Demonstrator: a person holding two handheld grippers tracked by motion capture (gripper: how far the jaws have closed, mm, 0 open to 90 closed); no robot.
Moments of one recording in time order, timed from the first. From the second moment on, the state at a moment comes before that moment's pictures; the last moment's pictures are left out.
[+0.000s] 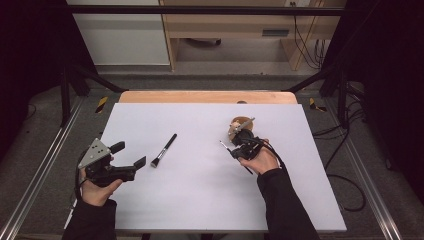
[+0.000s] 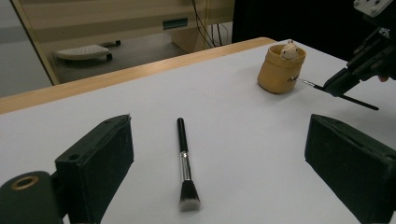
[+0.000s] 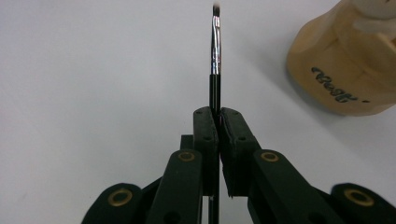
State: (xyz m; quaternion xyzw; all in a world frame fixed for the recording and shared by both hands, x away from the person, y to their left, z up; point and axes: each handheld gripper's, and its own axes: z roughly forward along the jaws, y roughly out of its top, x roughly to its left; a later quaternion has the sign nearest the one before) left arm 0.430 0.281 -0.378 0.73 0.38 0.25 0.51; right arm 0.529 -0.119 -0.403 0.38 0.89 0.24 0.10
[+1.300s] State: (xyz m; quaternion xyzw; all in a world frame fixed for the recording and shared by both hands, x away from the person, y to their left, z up) left arm 0.430 0.281 -0.378 0.73 0.38 0.25 0.52; right arm 0.504 -0.154 -0.351 0.42 0.76 0.45 0.22
